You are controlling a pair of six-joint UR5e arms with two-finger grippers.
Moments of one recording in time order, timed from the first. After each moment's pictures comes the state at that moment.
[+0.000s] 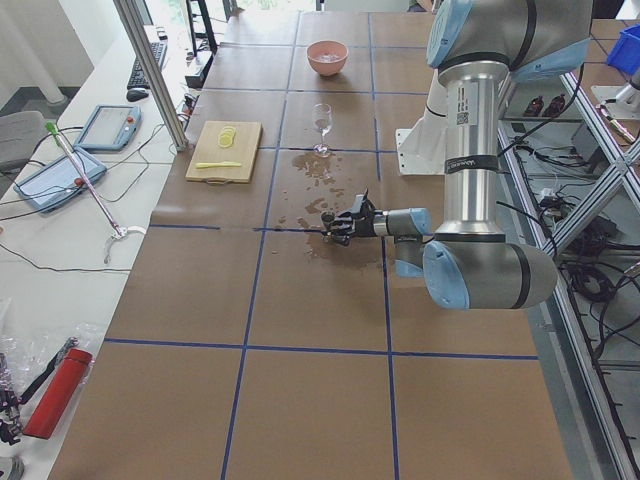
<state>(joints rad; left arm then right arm) -0.09 -1.43 -1.58 -3.00 -0.58 -1.03 1.52 -1.83 1.92 -1.20 2.31 0.20</state>
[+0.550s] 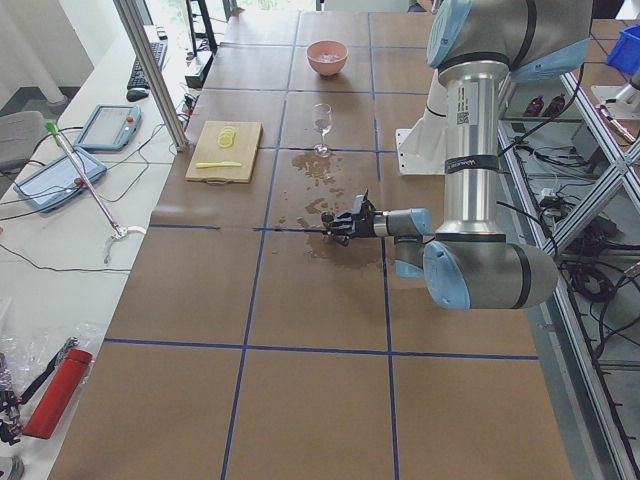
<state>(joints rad) -0.09 -1.43 -1.58 -3.00 -0.57 -1.04 1.52 -1.83 1.92 -1.20 2.31 0.20</state>
